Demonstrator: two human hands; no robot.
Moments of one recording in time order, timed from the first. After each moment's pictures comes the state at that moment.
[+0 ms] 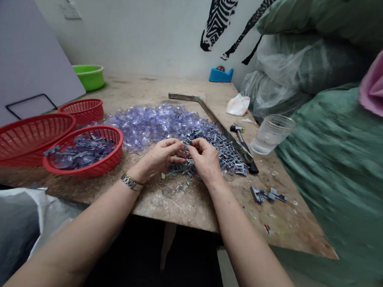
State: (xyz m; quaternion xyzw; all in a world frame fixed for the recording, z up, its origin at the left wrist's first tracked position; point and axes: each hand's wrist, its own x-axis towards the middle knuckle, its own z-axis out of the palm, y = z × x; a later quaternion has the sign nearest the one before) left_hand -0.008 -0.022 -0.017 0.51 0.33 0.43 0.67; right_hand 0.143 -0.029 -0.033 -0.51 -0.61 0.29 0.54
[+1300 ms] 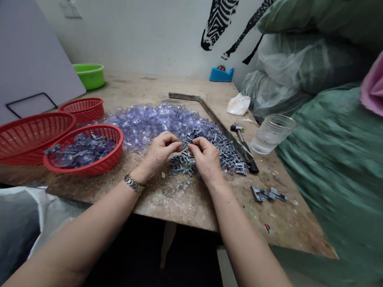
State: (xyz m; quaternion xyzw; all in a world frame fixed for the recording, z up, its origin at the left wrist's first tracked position) left_hand -0.009 -0.011 -0.024 0.68 0.42 0.50 0.33; right_hand 0.146 -0.030 -0.032 -0.52 -0.61 0.27 0.53
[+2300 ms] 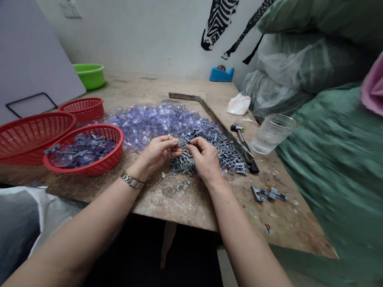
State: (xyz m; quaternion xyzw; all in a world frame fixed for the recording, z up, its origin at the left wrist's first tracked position) left_hand -0.011 -0.012 -0.022 0.40 0.34 0.49 0.70; right_hand 0.144 -0.031 -0.031 -0.50 -0.64 0.27 0.52
